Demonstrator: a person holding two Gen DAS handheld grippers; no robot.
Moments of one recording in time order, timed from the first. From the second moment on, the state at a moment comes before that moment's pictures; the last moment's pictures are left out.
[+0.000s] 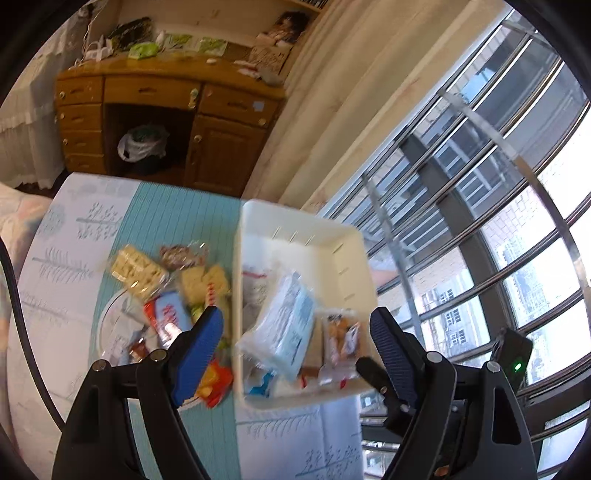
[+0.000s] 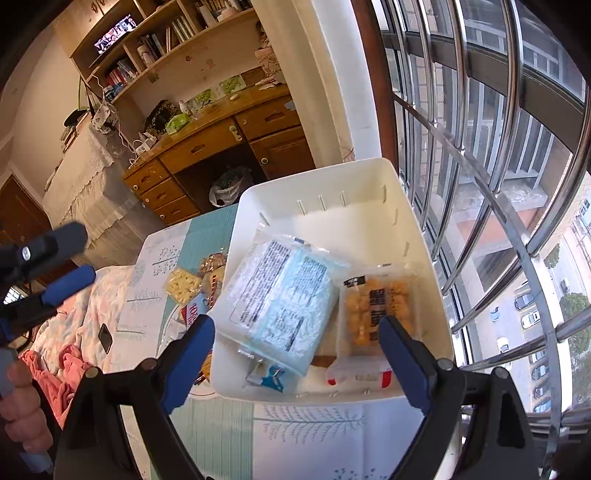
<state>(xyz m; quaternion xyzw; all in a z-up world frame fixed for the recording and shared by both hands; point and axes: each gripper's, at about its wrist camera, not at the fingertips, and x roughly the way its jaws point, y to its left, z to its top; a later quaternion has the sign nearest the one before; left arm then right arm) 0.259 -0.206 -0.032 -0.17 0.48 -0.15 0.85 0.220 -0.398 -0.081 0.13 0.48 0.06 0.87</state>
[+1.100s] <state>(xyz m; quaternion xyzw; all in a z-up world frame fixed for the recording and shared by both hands) 0.191 -0.005 -0.076 -0.17 0.57 -0.23 0.77 0.153 -0.252 -0.108 0.24 0.51 -0.05 0.82</state>
